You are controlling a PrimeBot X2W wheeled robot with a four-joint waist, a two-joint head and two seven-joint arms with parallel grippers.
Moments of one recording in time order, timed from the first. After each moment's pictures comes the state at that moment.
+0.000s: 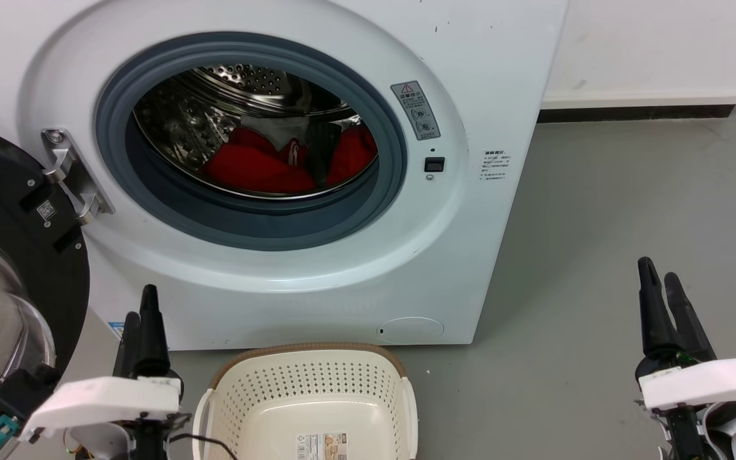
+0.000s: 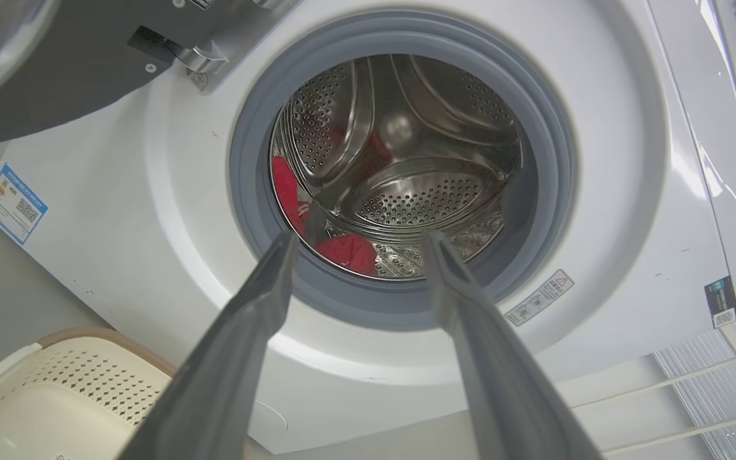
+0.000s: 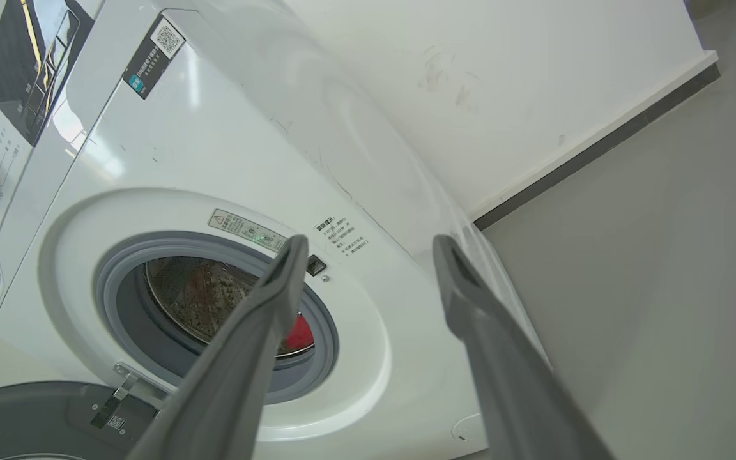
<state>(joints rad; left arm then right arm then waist) -0.04 0.05 0.11 0.04 -0.99 0.03 -0.06 -0.06 -0.05 -0.08 0.06 0.78 0.13 -0.06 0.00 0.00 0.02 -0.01</state>
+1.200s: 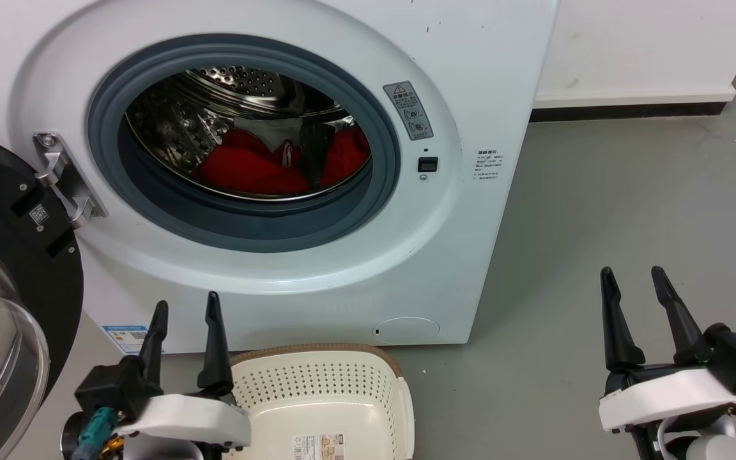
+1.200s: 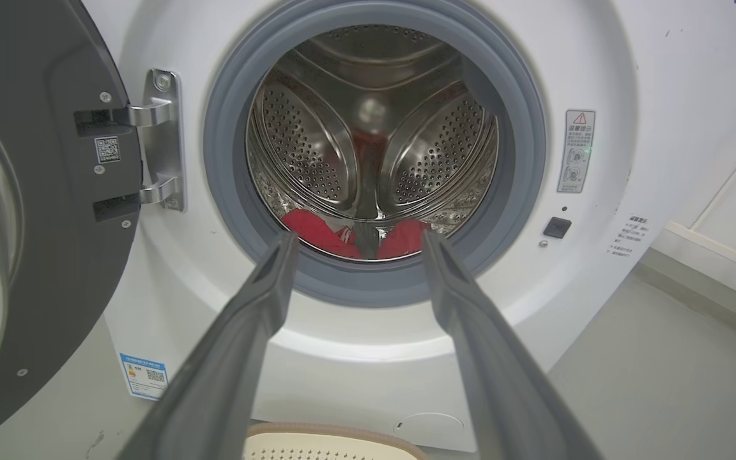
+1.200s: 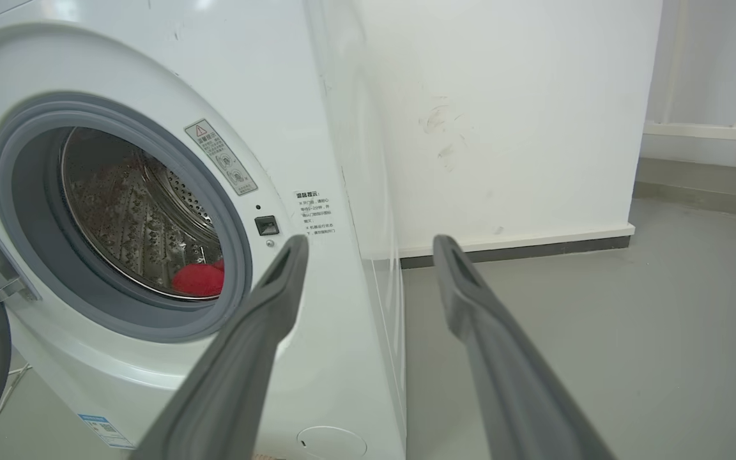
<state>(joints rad) 0.02 0.12 -0.10 -0.02 -0.37 0.12 -0.17 -0.04 -0.05 -0.02 0.05 0.22 0.13 -0.17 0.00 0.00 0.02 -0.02</state>
